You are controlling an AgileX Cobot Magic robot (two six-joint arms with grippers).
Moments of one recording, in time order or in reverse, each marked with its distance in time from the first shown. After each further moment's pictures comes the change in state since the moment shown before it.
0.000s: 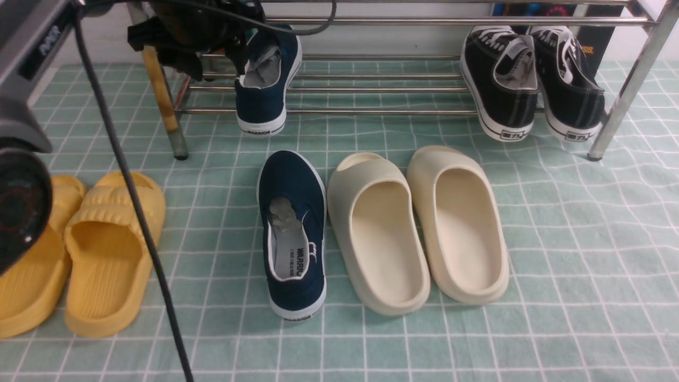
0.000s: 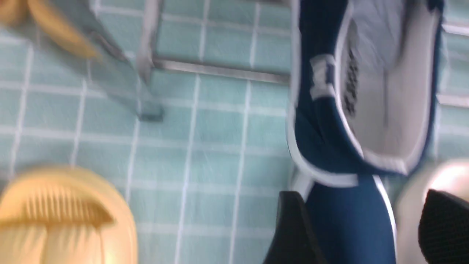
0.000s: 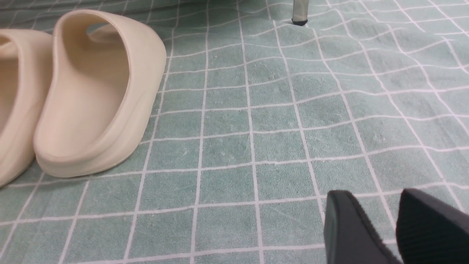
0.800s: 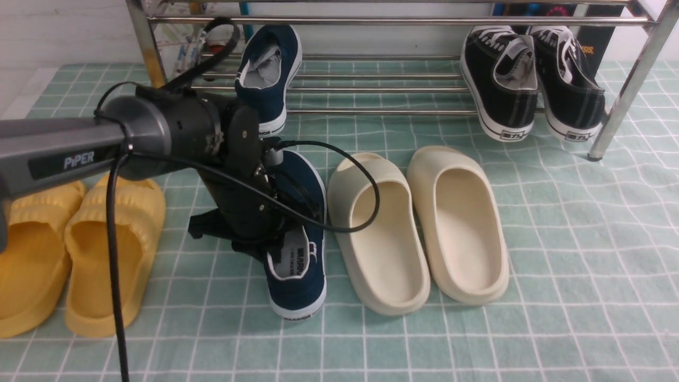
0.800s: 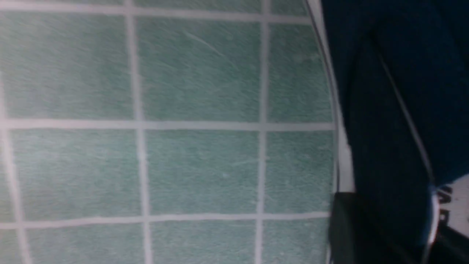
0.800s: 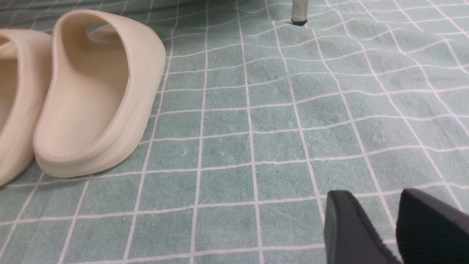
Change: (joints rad) right arm 0.000 0.000 0.000 -0.001 0.000 0.000; left arm -0.194 -0.184 0.884 -0.021 -0.441 -0.112
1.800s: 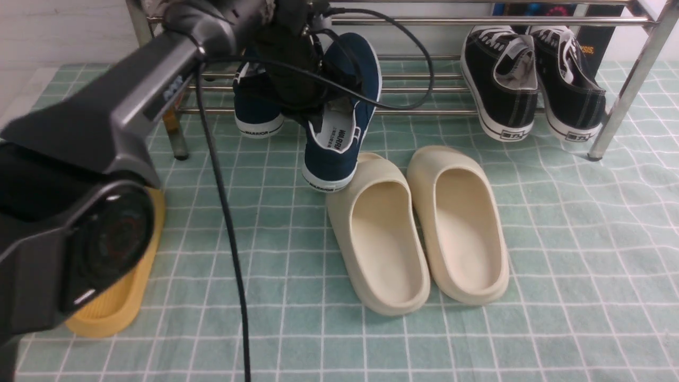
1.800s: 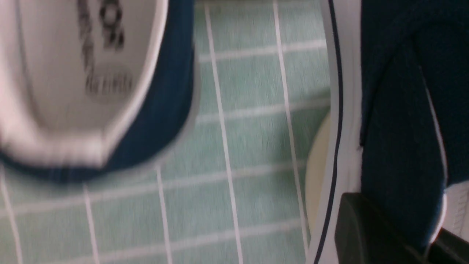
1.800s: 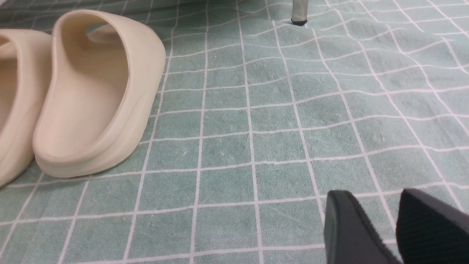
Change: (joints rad) right arm 0.000 0.000 0.000 0.000 0.001 0.000; left arm 0.001 0.432 -1.071 0.049 0.416 0.135
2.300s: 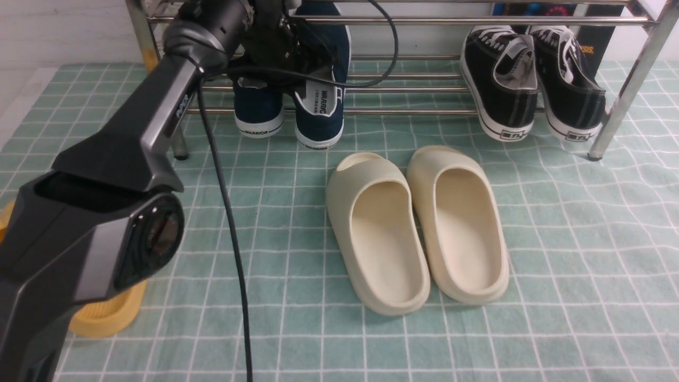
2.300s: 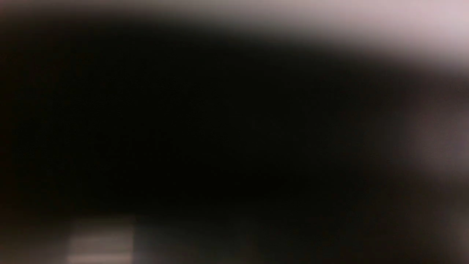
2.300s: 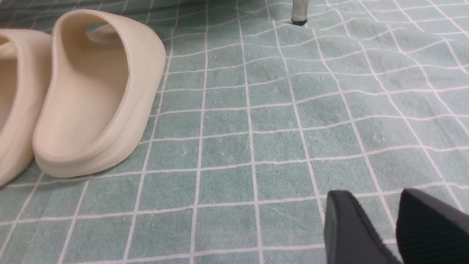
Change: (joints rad) right arm 0.000 0.000 0.000 0.001 0.000 0.000; left arm 0.097 0.199 -0.302 -0.044 -0.097 -0.030
